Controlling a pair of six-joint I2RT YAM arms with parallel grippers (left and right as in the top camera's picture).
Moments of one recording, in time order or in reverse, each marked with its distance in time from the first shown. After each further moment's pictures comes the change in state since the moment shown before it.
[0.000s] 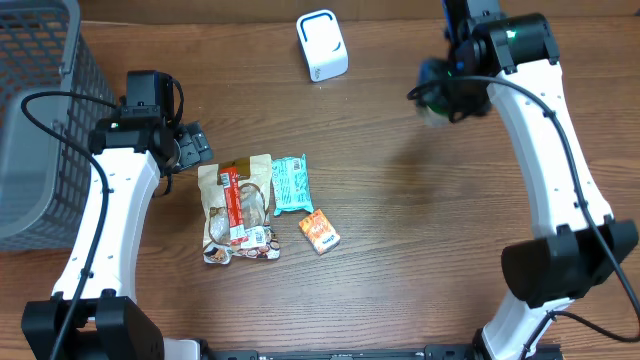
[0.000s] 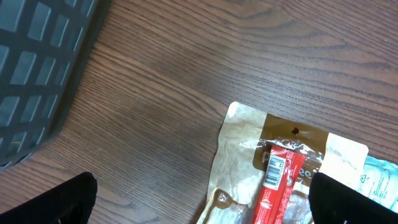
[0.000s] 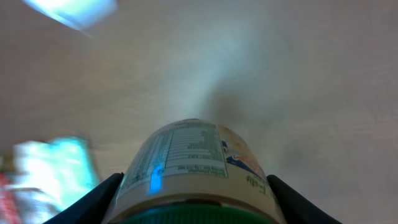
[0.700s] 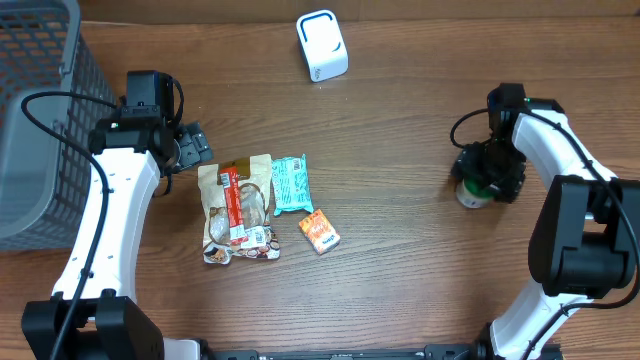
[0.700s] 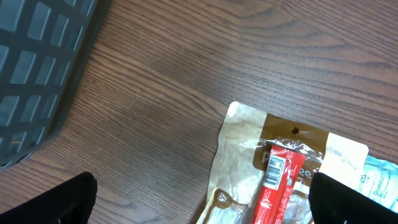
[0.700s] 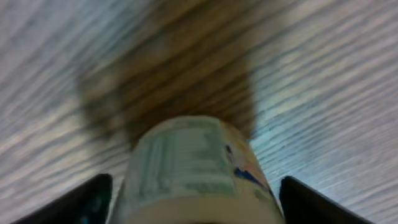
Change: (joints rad) left arm 0.000 0.000 0.000 0.000 0.000 0.000; right arm -0.267 0.024 -0.689 0.376 0.000 0.111
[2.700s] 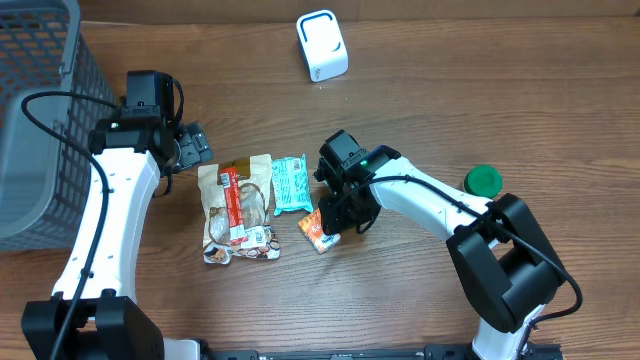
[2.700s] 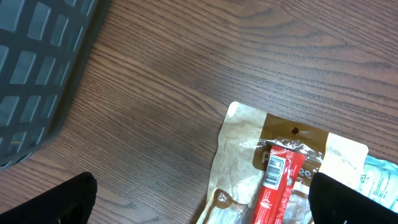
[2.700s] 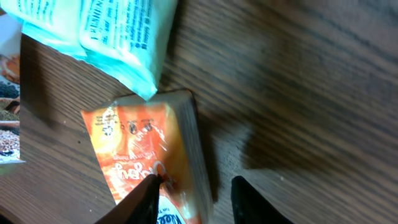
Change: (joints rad) left arm 0.000 0.000 0.000 0.000 0.000 0.000; right arm 0.724 -0.028 -0.104 0.274 -0.331 -0.270
